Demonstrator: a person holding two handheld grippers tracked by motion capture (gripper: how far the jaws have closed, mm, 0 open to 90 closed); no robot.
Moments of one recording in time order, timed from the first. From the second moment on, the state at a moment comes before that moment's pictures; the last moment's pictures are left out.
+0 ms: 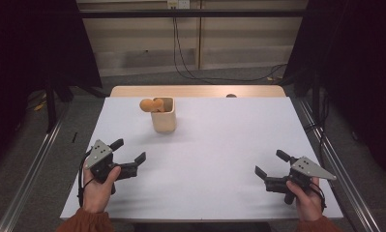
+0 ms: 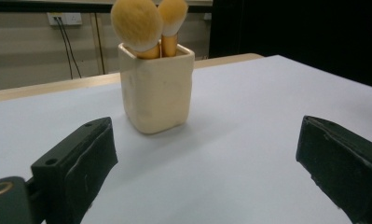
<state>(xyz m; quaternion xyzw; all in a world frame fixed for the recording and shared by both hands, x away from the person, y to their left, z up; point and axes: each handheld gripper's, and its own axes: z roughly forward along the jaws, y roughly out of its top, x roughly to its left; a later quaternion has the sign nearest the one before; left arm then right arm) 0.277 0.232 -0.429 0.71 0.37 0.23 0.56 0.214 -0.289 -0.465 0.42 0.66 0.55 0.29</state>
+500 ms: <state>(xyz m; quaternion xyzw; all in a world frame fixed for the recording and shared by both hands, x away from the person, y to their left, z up) 0.251 0.242 -0.440 0.71 0.36 0.24 0.56 0.212 -0.289 -0.464 0.41 0.66 0.55 0.29</state>
